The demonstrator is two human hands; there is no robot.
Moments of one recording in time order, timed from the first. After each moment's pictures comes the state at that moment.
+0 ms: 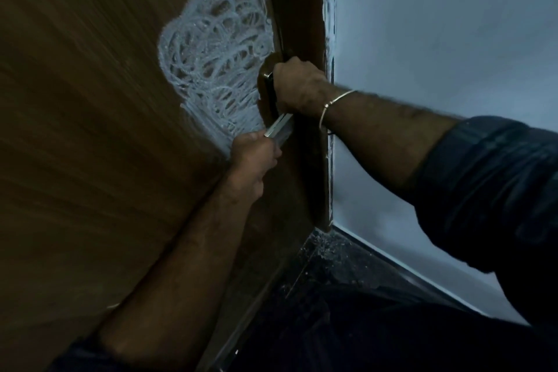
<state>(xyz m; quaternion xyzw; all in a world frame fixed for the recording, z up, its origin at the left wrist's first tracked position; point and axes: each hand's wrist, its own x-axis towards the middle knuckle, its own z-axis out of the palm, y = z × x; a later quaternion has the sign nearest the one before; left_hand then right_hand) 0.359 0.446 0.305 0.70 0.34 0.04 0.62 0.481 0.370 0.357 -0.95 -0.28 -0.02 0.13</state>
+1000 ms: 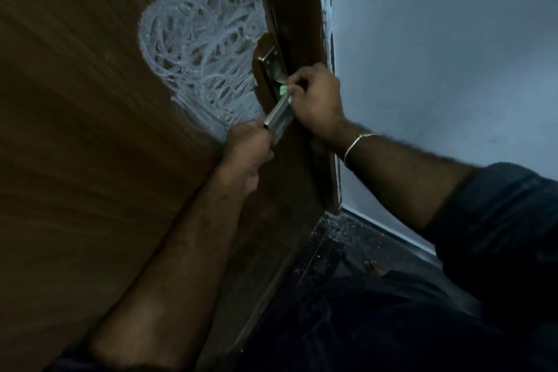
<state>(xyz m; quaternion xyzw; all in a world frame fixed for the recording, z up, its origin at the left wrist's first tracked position) 0.361 0.462 0.300 0.74 0.30 -0.02 0.60 0.445 0.345 0.296 -0.84 -0.11 -0.06 0.53</state>
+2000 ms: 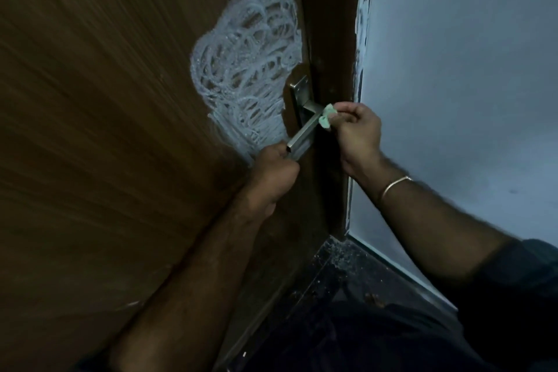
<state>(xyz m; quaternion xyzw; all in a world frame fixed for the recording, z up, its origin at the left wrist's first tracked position) 0.345 0.449 0.319 0.81 0.26 -0.03 0.53 0.447 0.341 0.286 -0.61 0.08 0.05 0.78</state>
